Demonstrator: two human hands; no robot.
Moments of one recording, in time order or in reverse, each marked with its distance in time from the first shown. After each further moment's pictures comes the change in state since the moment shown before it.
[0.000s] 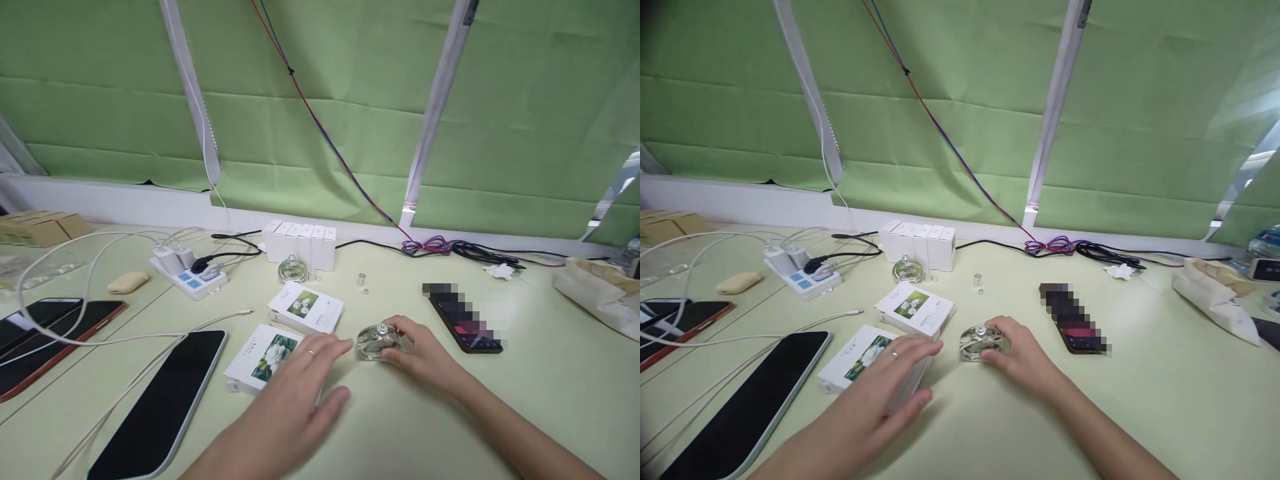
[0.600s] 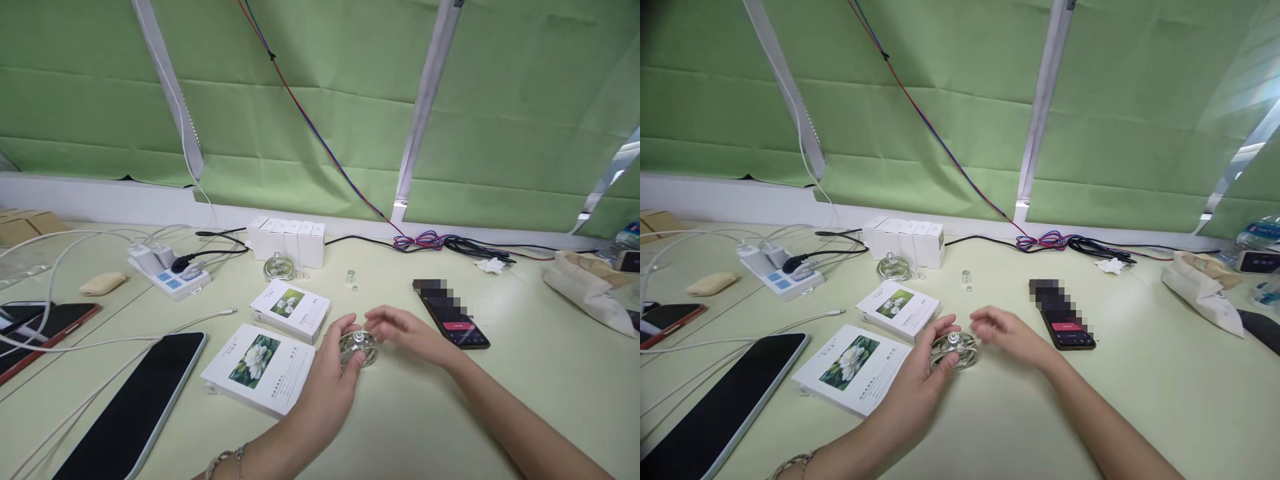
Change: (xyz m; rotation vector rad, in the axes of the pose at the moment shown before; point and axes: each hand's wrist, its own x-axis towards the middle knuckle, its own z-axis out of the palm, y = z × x) left_hand 0.048 0.017 0.075 -0.591 0.226 -0.330; right_hand 0.019 0.024 -0.015 0.238 -0.181 0.023
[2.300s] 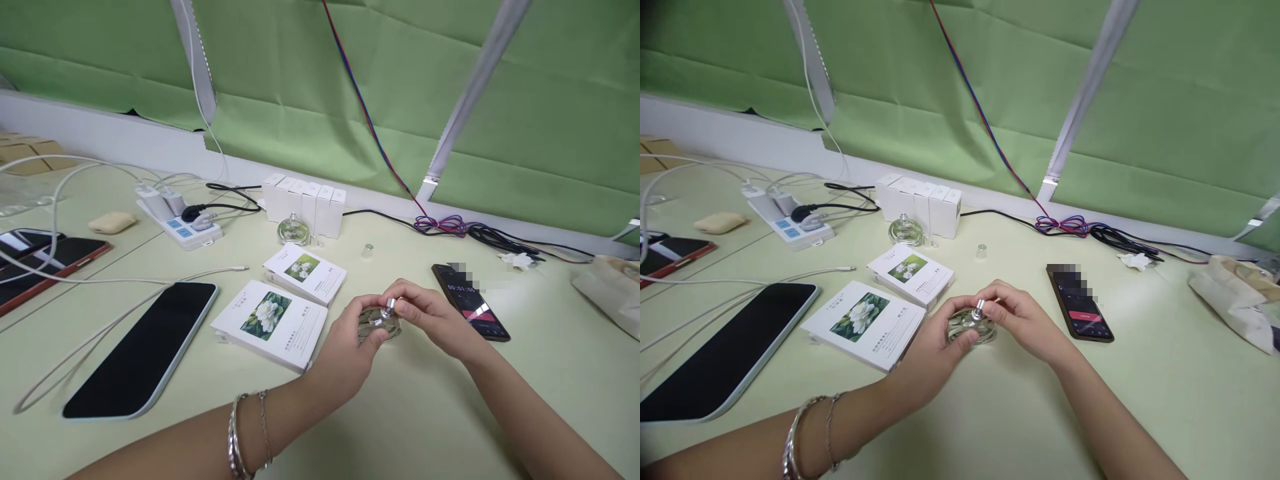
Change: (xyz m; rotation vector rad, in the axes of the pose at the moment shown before) left_hand 0.003 -0.001 0.003 -0.214 -0.088 0.041; right_hand -0.007 -0.039 0.005 0.080 0.003 -0.048
